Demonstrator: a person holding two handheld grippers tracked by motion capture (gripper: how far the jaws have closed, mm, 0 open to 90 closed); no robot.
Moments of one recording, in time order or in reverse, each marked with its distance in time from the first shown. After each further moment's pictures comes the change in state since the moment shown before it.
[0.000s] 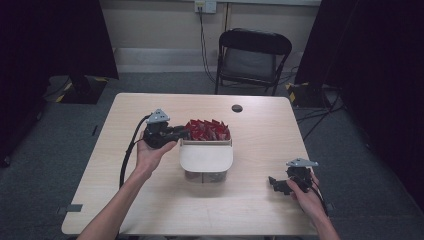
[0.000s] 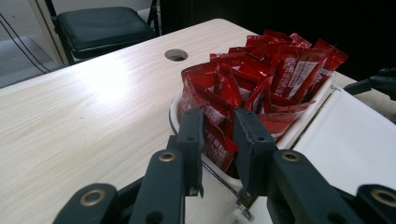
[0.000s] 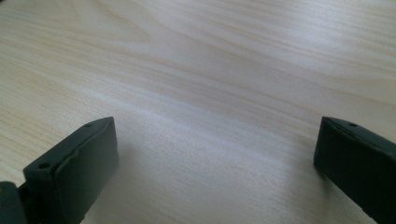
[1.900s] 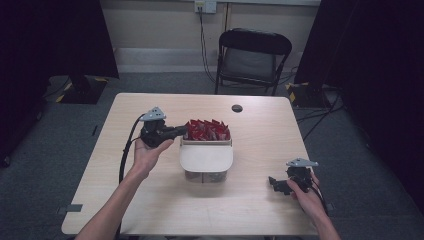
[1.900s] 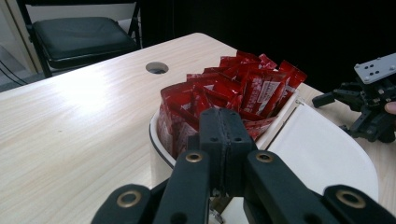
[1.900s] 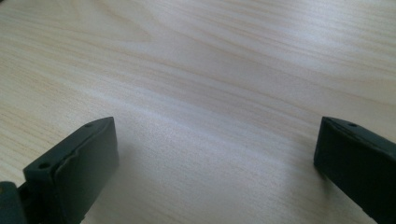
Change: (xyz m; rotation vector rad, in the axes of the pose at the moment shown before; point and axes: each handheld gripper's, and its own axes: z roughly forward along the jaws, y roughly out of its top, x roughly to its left) left arm 0.001 0.007 -0.011 -0.048 -0.083 -0.027; right arm 0.000 0.000 0.000 0.000 0.002 -0.003
